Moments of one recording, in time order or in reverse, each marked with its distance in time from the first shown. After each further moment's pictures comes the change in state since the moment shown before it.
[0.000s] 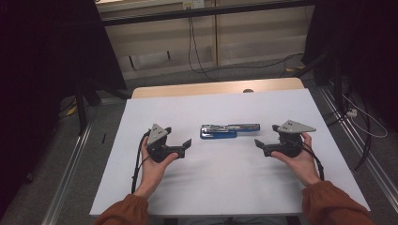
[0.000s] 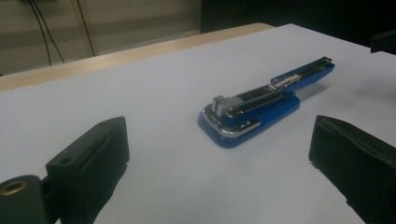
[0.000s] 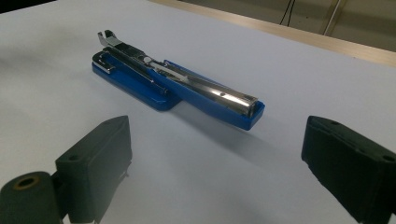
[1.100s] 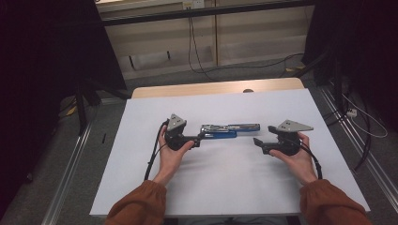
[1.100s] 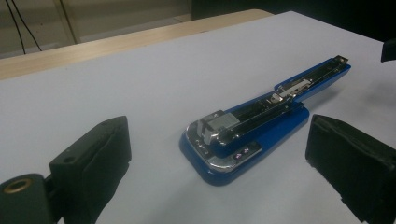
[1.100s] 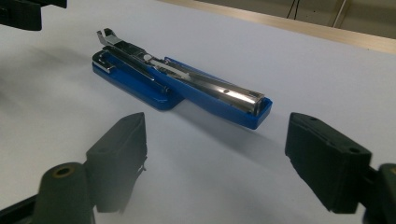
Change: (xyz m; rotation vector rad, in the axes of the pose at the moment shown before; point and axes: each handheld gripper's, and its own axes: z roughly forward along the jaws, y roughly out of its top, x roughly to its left) left arm -0.007 0.010 0.060 0.069 -0.038 -0.020; right arm -0.003 -0.004 0.010 0.005 0.023 0.029
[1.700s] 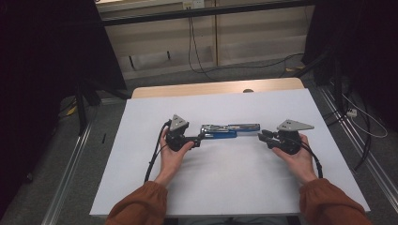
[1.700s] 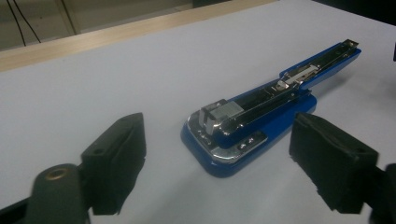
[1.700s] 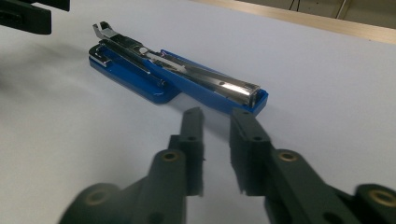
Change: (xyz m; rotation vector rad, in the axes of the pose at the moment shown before) left arm -0.001 -0.003 0.005 0.035 -0.006 0.004; right arm -0.005 -0.001 0.000 0.024 0.008 0.009
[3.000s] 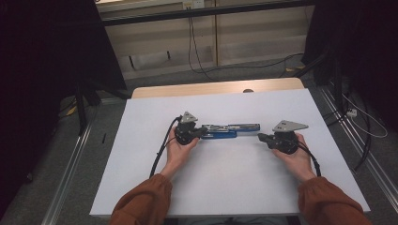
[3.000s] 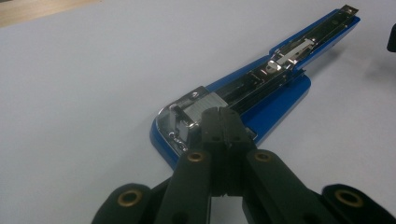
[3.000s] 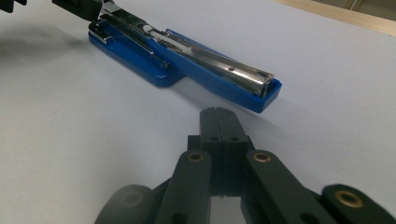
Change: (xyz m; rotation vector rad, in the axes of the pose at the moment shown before) left arm 0.000 0.008 0.034 0.148 -0.086 0.031; right arm 0.000 -0.002 0.009 0.060 0.017 -0.066
